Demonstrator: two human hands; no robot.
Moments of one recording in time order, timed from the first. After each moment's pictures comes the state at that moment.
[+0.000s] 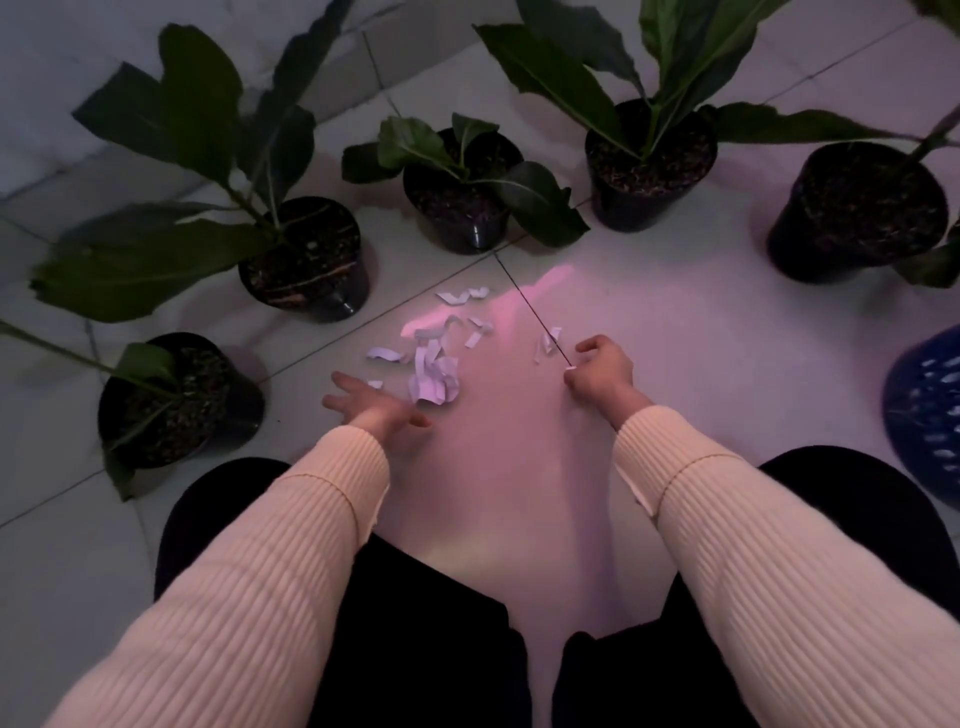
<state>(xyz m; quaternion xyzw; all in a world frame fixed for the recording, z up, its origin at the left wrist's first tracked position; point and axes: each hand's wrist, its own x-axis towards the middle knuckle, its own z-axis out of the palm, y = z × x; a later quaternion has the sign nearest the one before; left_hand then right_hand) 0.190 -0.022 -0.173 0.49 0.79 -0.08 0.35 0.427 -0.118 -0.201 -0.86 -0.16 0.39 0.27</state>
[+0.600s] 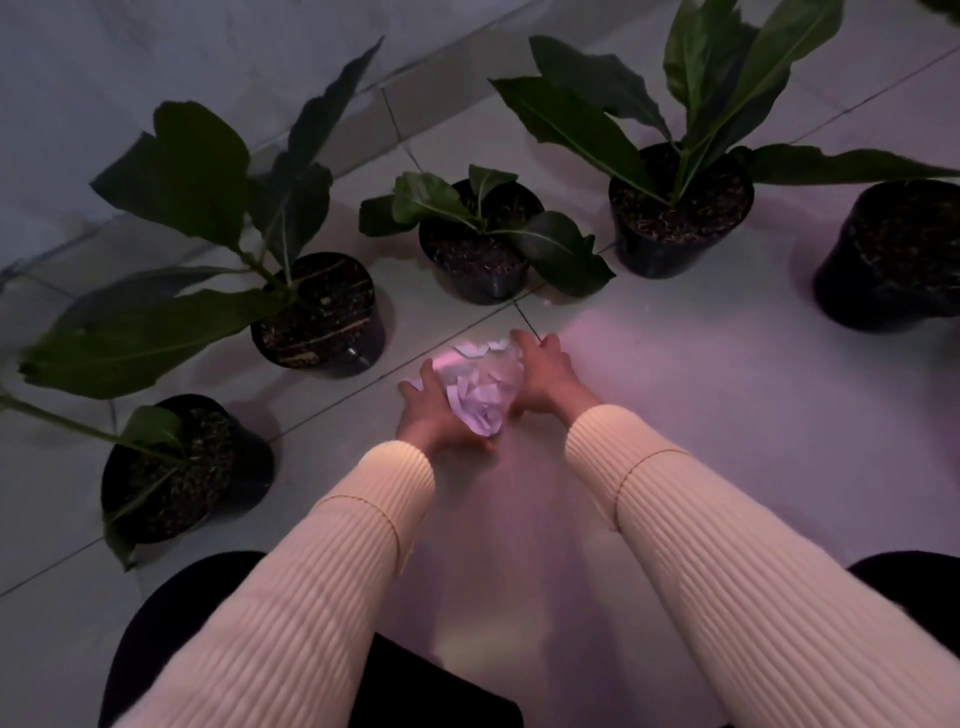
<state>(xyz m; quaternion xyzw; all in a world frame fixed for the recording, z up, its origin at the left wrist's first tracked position) 0.246 0.015 -0.186 0.67 0.64 -0.11 0.37 0.398 -0.020 -0.192 -0.79 -0.44 0.40 0.13</state>
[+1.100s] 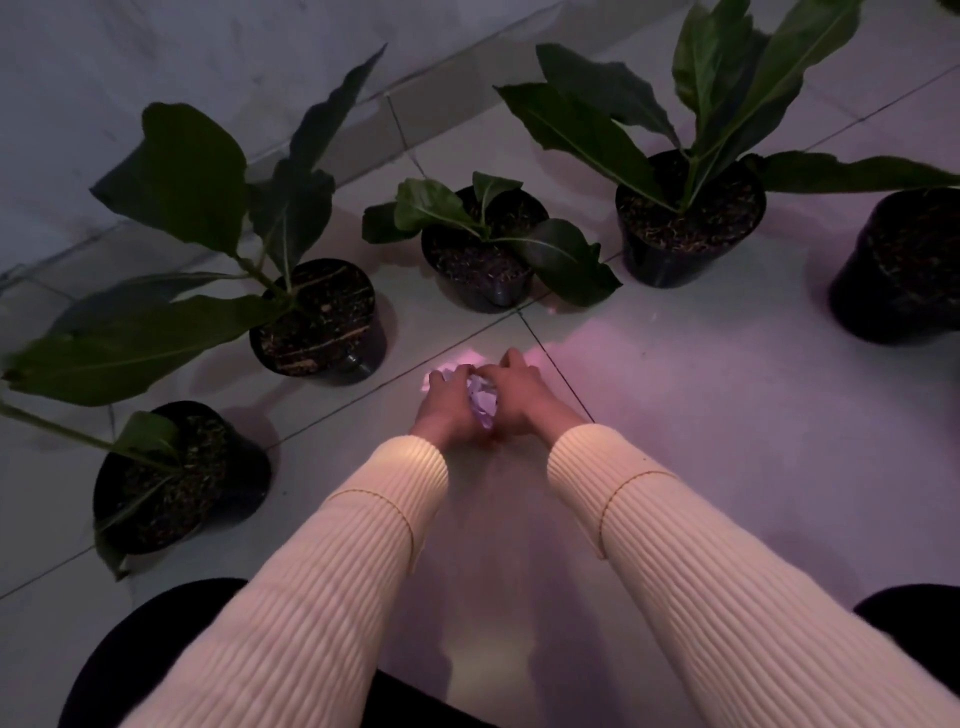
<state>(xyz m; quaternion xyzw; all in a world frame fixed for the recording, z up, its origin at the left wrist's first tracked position) 0.268 0.027 -0.195 0.73 0.58 -0.12 0.35 0.373 -0.010 -0.209 -0.75 -0.54 0.38 0.09</state>
